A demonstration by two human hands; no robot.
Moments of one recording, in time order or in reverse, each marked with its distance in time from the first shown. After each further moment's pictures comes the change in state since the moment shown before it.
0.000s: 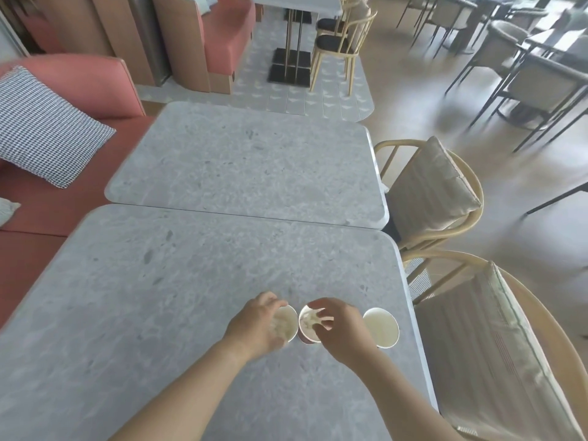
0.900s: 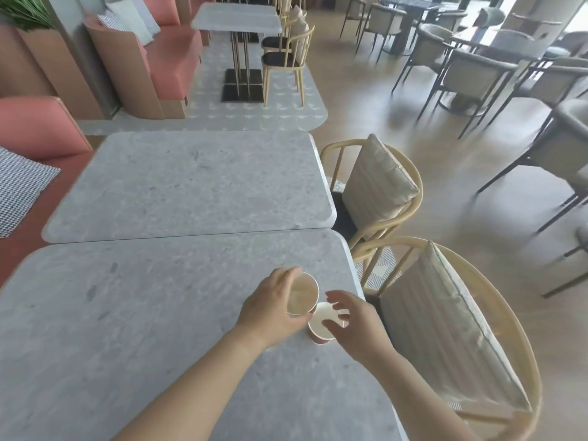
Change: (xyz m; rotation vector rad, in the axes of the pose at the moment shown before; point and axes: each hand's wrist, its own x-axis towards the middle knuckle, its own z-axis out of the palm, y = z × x) left_hand 0.028 0.130 0.013 -0.007 0.255 0.282; right_hand -0.042 0.069 -0.088 0.048 0.254 -0.003
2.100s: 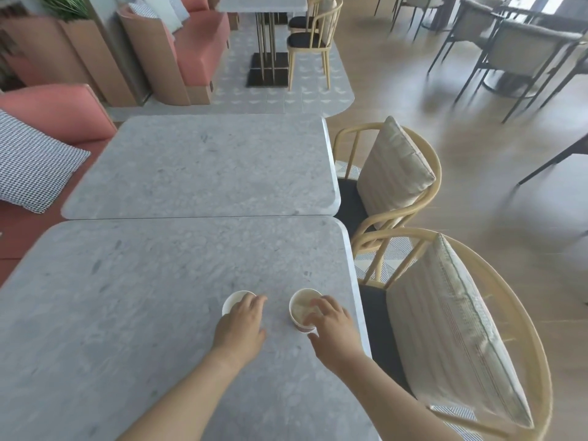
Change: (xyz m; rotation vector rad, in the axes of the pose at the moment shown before) left_hand -0.035 -0.018 0.061 0.367 -0.203 -0.298; right_hand 0.001 0.062 0.021 -0.484 -0.208 -0.277
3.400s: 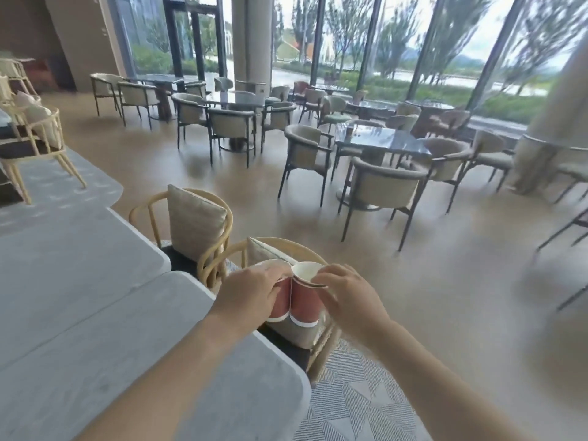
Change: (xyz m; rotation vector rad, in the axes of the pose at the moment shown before) left_hand -0.129 0.148 -0.141 -0.213 0.324 1.281; right_hand -0.252 -0.116 -0.153 -0.115 0.763 0.574
